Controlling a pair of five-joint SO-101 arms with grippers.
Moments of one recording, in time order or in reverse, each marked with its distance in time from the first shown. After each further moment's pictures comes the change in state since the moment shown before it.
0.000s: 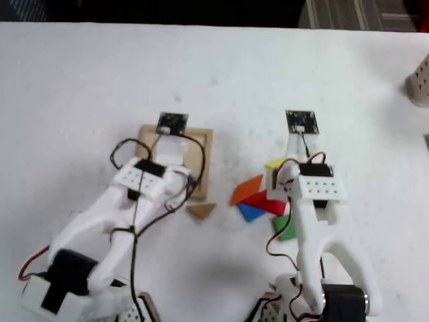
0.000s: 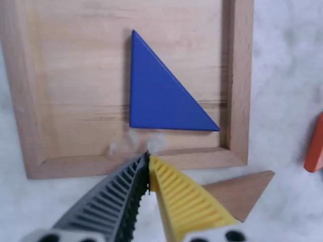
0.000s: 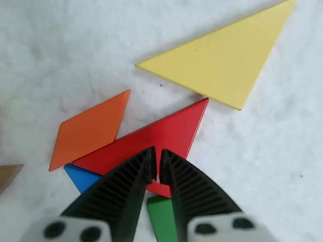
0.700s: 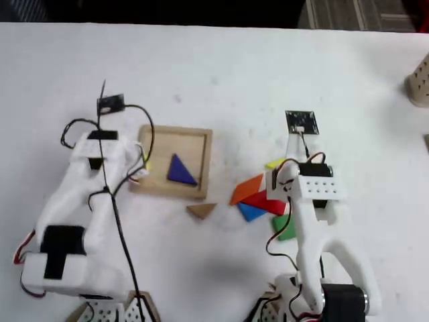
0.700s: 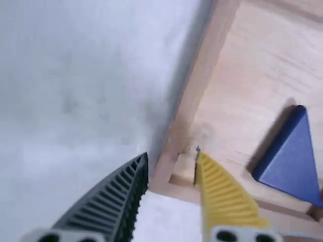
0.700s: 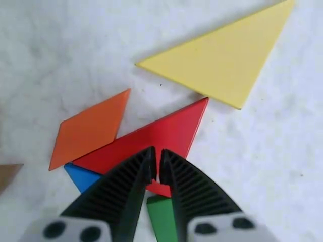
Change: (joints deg) left arm -21.0 11.3 -14.9 10.1 0.1; right arm 0.0 0.0 0.0 0.2 0.0
